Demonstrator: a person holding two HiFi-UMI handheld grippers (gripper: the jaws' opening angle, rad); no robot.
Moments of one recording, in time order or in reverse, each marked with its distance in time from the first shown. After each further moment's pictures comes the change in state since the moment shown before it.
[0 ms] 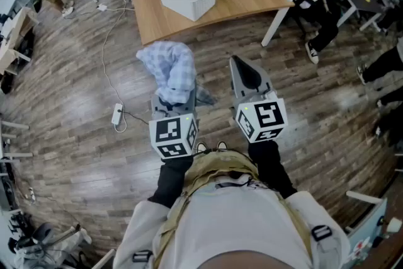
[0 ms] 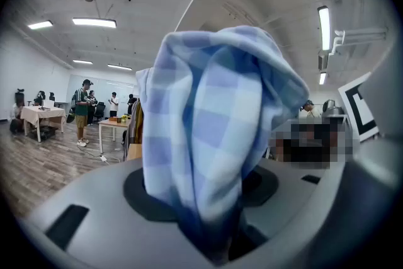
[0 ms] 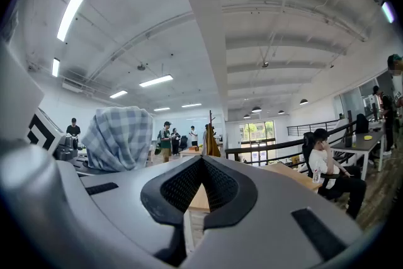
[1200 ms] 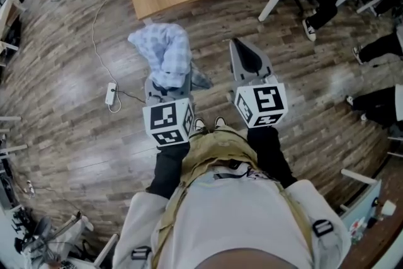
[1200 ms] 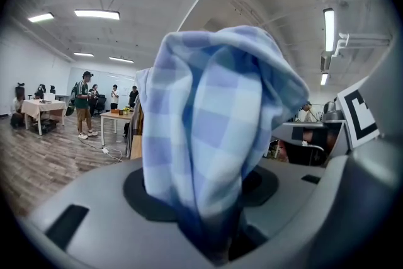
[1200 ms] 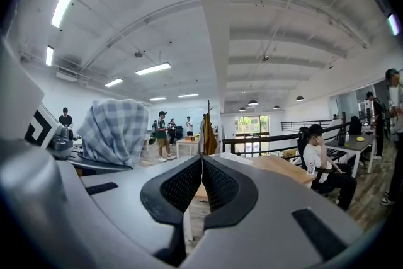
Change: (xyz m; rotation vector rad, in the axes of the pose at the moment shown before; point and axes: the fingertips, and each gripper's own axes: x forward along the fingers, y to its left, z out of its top) left arm -0.013 0.042 -0.024 -0.027 0.049 -0.006; right arm 0.013 0.029 -0.033 -0.028 0.082 -0.057
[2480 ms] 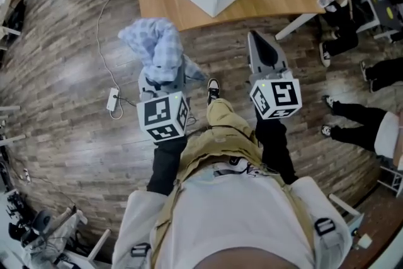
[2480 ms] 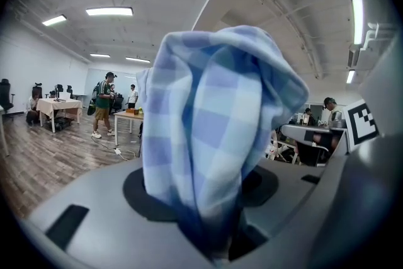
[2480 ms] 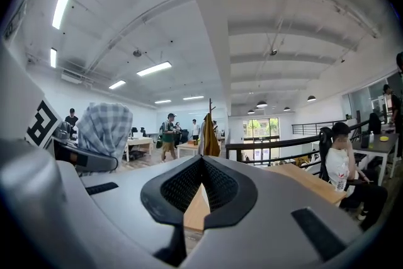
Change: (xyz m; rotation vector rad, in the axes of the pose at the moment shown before) left arm 0.206 0.137 0.036 -0.052 0.002 0.166; right arm 0.247 -0.097 -0.014 -0.010 -0.036 0.092
